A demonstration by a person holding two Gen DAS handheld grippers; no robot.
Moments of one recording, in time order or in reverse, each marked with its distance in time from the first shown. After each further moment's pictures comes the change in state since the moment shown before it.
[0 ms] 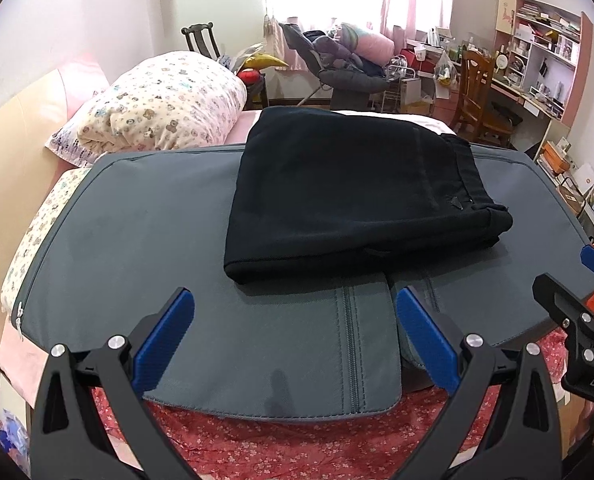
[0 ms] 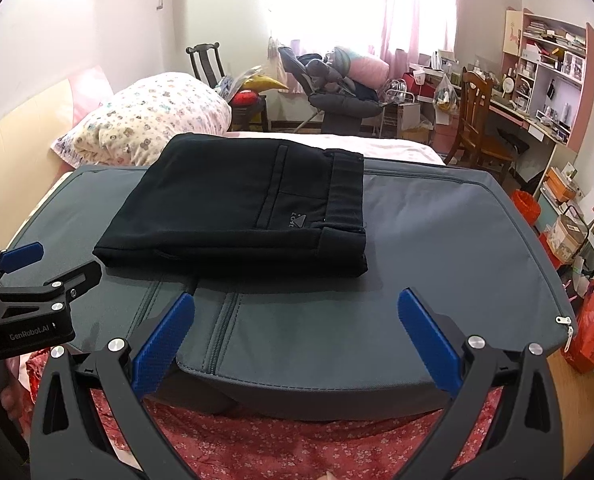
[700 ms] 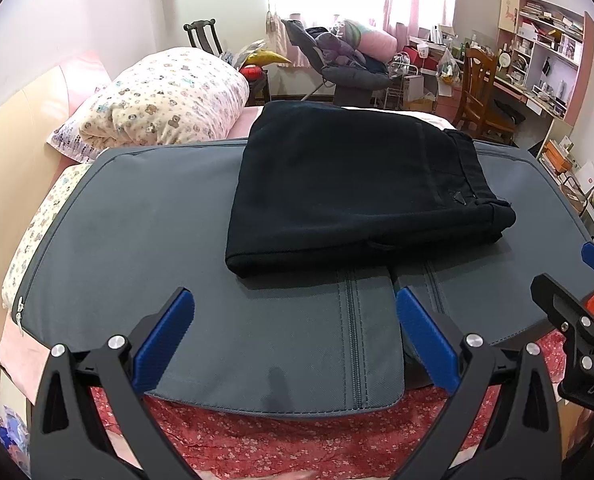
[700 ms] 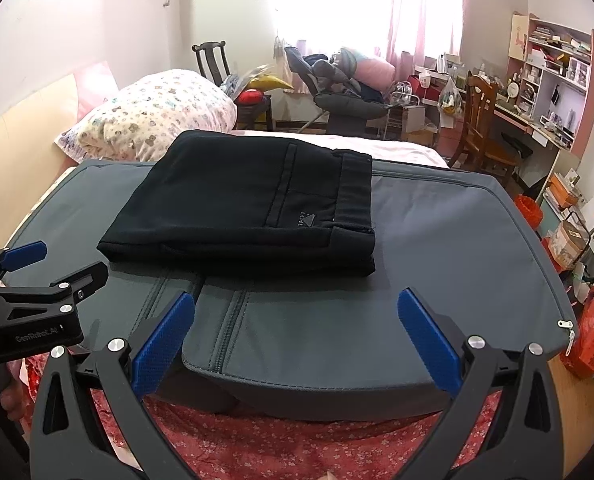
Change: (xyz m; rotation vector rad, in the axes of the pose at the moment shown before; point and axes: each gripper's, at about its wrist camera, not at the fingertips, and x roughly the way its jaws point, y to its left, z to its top) left arm 0.002 0.000 -0.003 0.001 0.010 0.008; right arm 0.003 0.008 -0.002 -0.020 -0.001 0.004
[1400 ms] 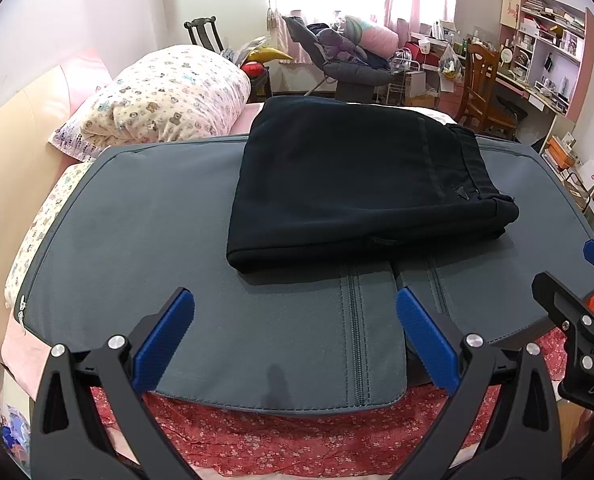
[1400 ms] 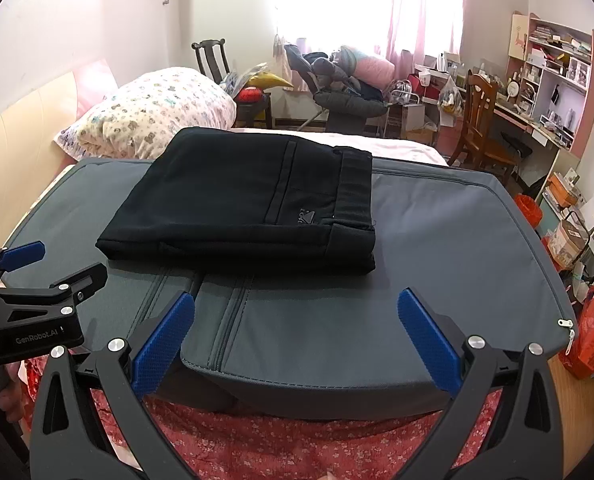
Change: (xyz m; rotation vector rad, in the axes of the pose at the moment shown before) left arm 0.004 -0.001 -0.002 0.007 0.012 0.011; right arm -0.001 0.000 -0.002 -0.002 0.006 0.000
